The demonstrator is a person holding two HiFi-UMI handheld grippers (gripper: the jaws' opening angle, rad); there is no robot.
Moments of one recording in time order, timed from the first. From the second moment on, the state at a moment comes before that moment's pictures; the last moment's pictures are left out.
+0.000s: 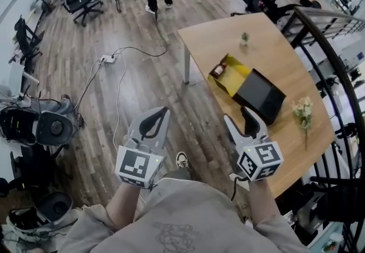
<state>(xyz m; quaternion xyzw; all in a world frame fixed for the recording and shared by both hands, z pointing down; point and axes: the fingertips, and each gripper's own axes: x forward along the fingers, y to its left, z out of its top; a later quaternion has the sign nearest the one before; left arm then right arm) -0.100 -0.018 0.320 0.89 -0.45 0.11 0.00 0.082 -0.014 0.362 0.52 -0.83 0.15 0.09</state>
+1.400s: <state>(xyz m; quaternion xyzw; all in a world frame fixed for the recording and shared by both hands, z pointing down) -0.088 -0.258 0.419 0.88 -0.44 0.16 0.06 0.112 -0.259 0.548 0.54 -0.74 0.35 0.17</state>
